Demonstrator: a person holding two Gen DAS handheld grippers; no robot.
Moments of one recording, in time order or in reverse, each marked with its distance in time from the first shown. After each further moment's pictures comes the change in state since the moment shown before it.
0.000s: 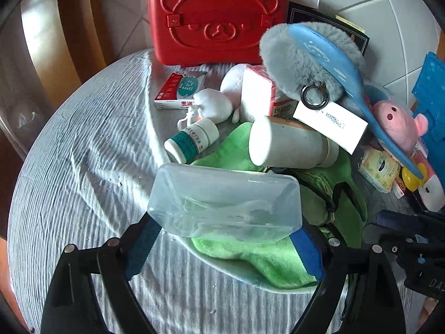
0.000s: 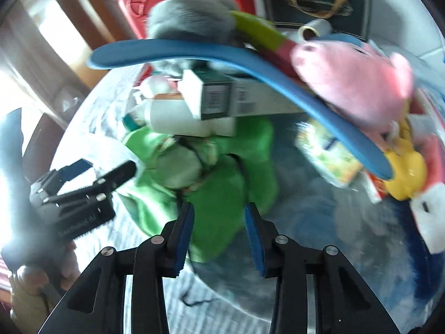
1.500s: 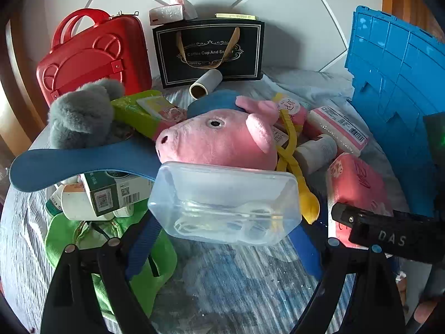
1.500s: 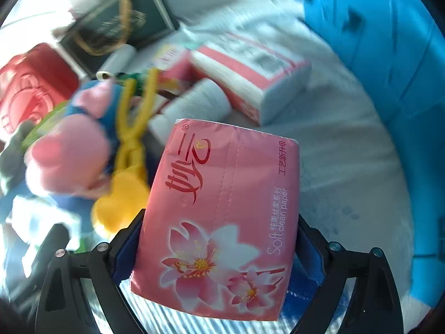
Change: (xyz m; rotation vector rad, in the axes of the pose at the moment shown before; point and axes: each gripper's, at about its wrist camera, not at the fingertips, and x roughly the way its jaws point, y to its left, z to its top) left arm -0.018 -0.250 0.026 0.199 -0.075 -0.105; right arm -0.088 -0.235 -0.028 0.449 -0.085 -0.288
